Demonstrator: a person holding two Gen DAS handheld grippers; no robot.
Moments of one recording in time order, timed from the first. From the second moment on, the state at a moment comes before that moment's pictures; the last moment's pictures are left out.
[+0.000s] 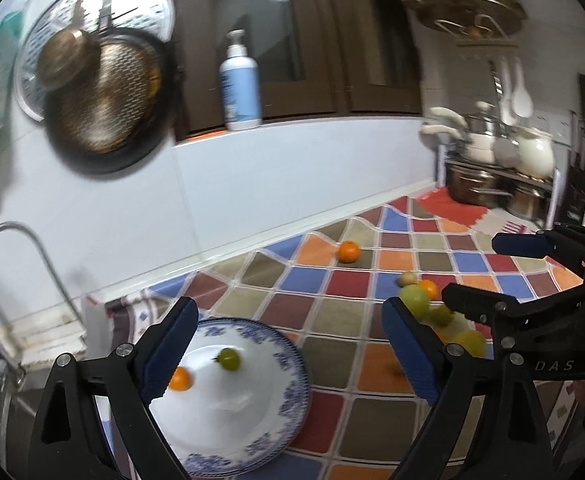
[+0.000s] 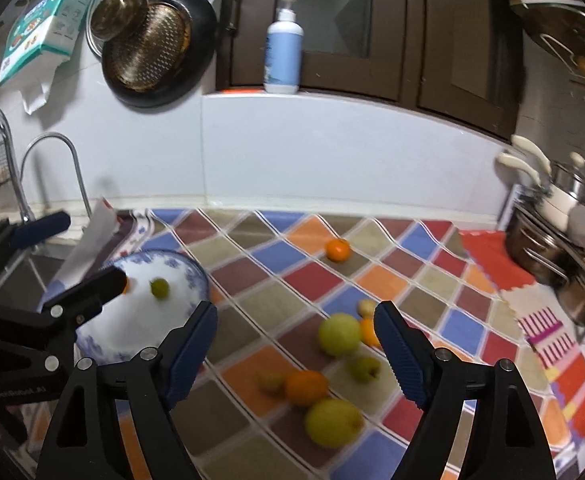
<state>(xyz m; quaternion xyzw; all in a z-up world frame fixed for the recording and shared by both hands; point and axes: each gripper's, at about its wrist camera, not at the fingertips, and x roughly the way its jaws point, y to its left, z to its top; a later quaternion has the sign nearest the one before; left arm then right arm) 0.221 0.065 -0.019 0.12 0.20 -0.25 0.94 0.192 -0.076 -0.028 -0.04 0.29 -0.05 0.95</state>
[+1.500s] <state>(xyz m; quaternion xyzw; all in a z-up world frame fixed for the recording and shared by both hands) 0.257 -0.050 -0.126 0.21 0.35 -0.35 0.84 0.200 -0.149 -0.128 0.02 0.44 0.04 0.90</state>
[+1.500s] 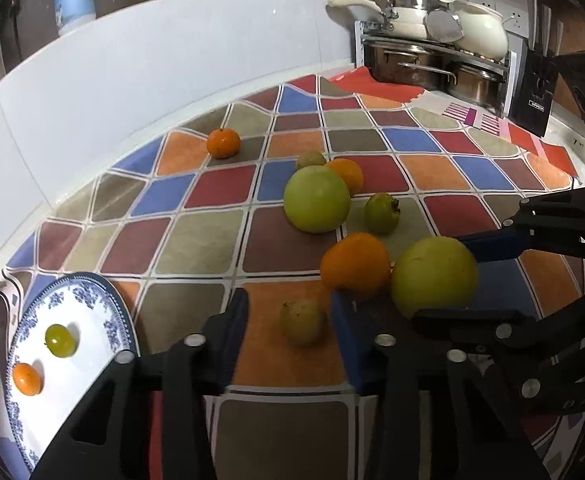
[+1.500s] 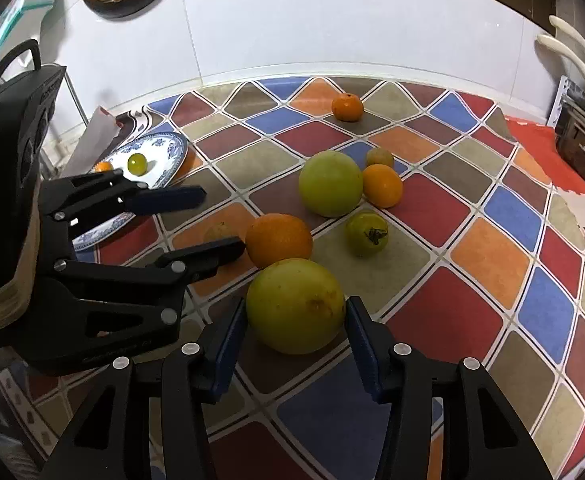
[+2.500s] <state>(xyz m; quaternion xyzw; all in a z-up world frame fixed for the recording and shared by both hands) 0.237 -0.017 -0.077 0.10 0.37 -0.25 0.89 0.192 -0.150 -0.087 0.03 0.40 0.07 0.91</state>
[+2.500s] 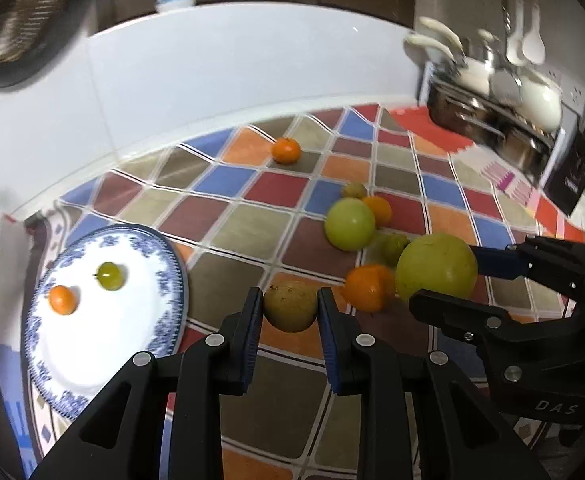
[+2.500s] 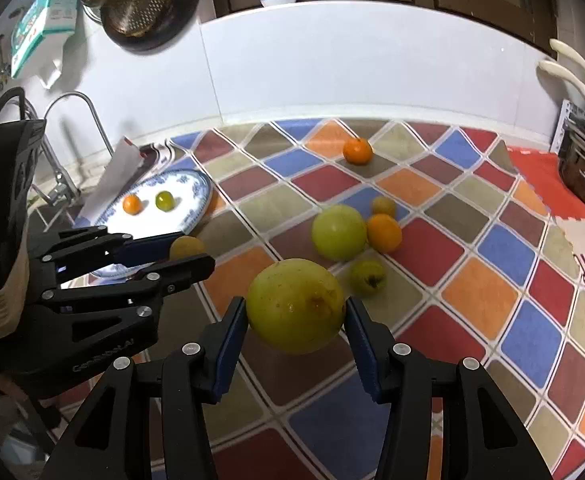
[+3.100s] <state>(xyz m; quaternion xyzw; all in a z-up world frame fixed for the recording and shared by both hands) 0.226 0.054 -0.019 0.05 0.31 -0.17 0.94 0.211 -0.097 -0.038 0.02 0.33 0.14 0.93</state>
